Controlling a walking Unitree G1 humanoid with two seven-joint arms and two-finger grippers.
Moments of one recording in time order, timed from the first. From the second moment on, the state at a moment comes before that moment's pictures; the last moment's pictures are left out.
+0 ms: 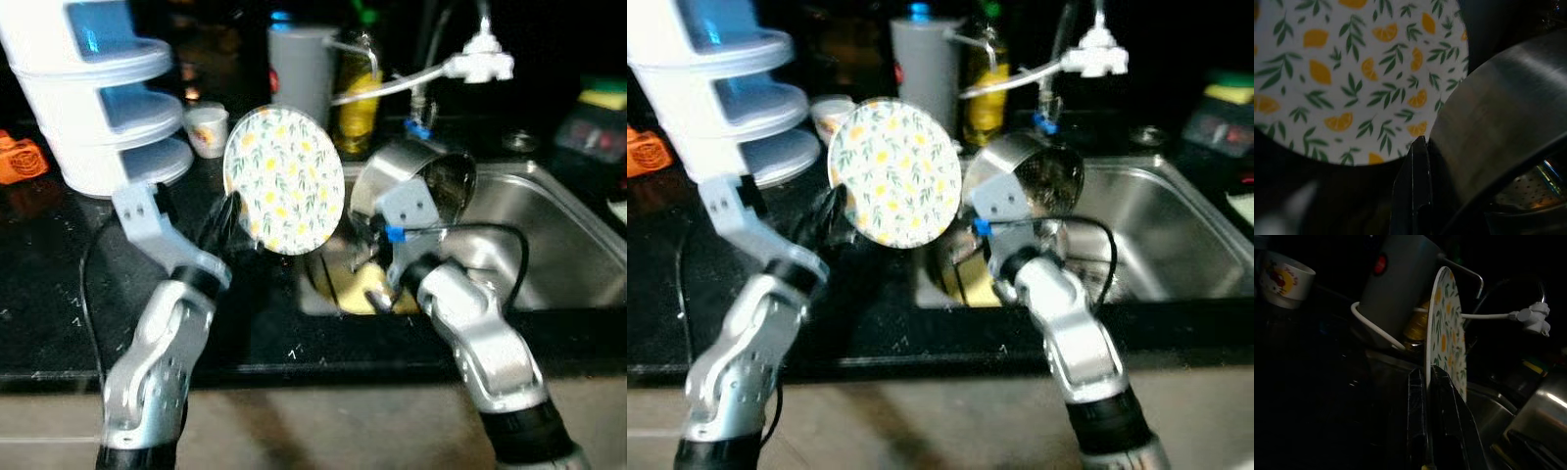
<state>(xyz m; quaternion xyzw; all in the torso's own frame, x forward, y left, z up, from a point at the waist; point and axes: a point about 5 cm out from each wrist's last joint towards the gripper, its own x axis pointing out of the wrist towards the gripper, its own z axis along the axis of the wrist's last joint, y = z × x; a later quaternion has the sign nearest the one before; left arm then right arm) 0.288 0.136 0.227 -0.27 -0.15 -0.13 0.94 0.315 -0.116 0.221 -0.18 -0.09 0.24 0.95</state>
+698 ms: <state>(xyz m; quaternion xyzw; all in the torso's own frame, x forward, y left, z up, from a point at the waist) 0.304 0.135 0.215 -0.26 -0.11 -0.13 0.95 0.343 -0.124 0.209 -0.35 0.00 0.16 0.92</state>
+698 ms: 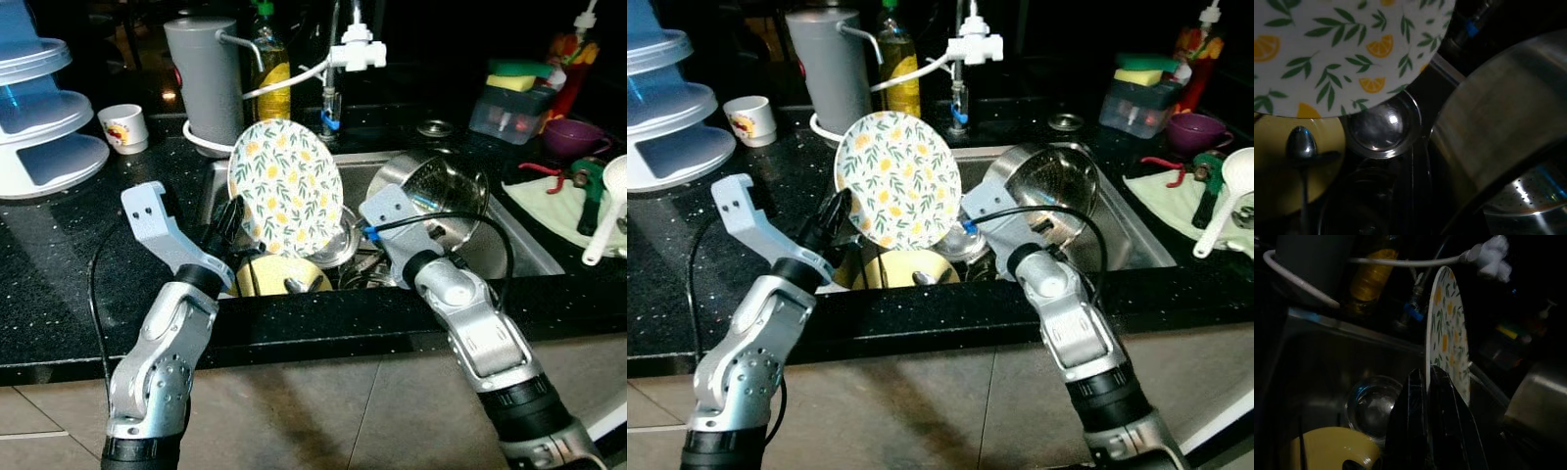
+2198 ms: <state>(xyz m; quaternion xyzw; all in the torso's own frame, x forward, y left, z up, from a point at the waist) 0.299 0.135 0.230 -0.23 -0.13 -0.12 0.96 0.407 -0.104 0.221 -0.21 0.17 0.30 0.92</state>
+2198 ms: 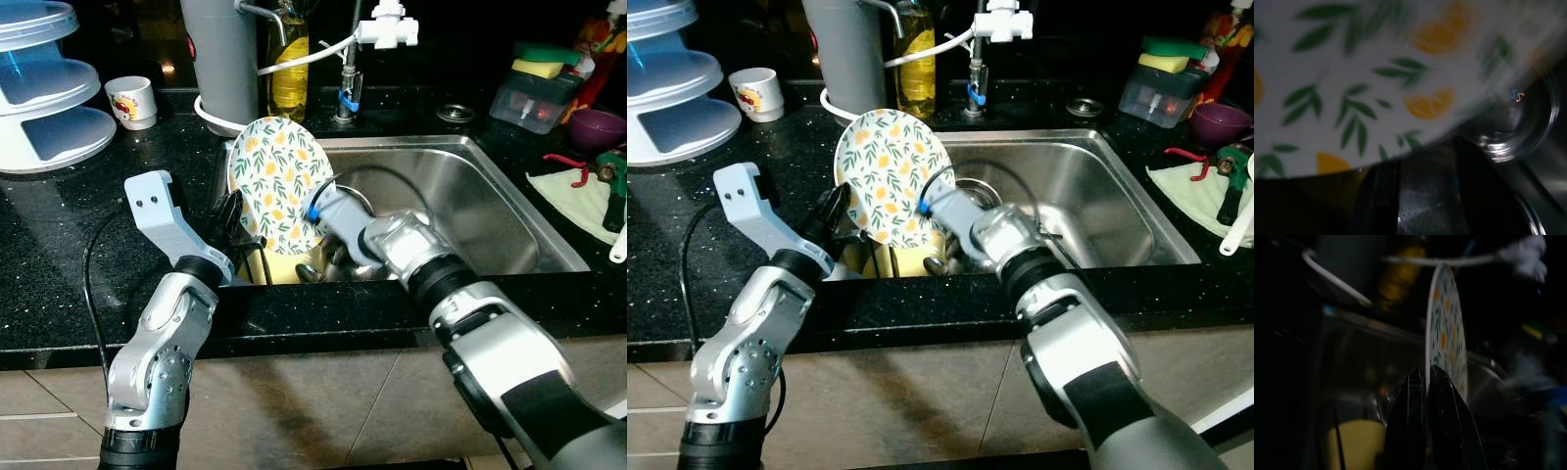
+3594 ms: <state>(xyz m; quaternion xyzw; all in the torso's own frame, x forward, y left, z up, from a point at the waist) 0.335 0.146 0.192 -0.10 -0.06 -0.20 0.97 0.159 -0.120 0.194 0.26 0.05 0.68 0.69</state>
